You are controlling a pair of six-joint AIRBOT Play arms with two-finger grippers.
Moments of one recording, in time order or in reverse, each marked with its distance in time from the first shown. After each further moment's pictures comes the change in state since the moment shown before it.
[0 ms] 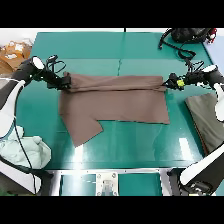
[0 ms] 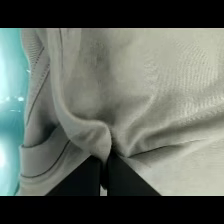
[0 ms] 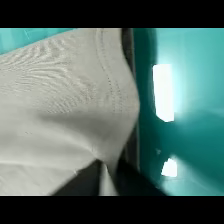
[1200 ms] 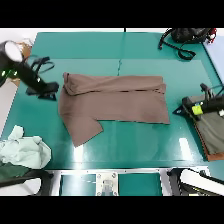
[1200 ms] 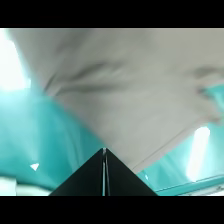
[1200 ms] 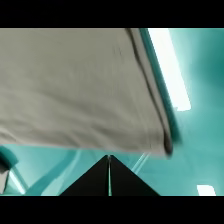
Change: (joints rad) left arm 0.001 0.407 -0.171 0.126 -0.505 -0.037; right arm -0.144 0.742 -0.834 -0.141 0.100 0.161
